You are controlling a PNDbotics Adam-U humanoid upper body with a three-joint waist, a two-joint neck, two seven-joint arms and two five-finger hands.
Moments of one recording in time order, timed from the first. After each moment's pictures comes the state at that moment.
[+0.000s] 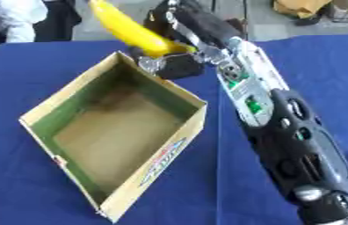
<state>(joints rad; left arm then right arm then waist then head) -0.27 0.44 0.02 -1.98 -0.17 -0.40 0.39 -1.30 -0.06 0.11 -1.14 1.03 -0.37 0.16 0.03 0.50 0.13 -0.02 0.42</state>
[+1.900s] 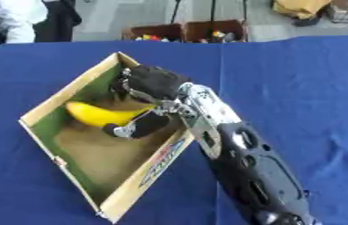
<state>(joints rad) -0.28 0.43 0.02 -1.98 -0.16 -0.39 0.38 -1.28 0.06 0.12 -0.96 1.23 -0.55 0.25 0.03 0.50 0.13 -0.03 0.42</state>
